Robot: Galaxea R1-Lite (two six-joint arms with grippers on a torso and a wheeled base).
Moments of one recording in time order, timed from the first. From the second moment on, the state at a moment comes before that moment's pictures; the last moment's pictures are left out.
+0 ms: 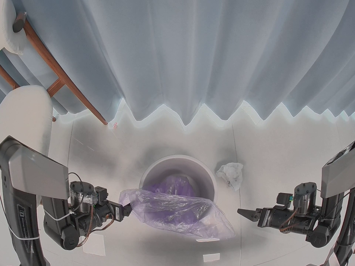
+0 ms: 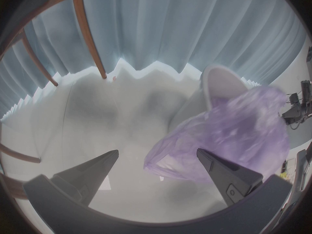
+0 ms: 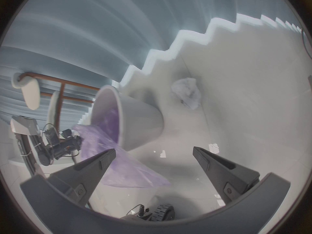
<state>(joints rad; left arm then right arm) -0.33 2.27 -0.21 -1.55 0.03 -0.06 0.42 2.16 -0.02 -1.55 0.20 0.54</state>
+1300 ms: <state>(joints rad) -0.40 1.71 -0.69 -1.54 -0.36 -0.58 0.25 1.75 -0.21 -1.55 0.60 0.59</state>
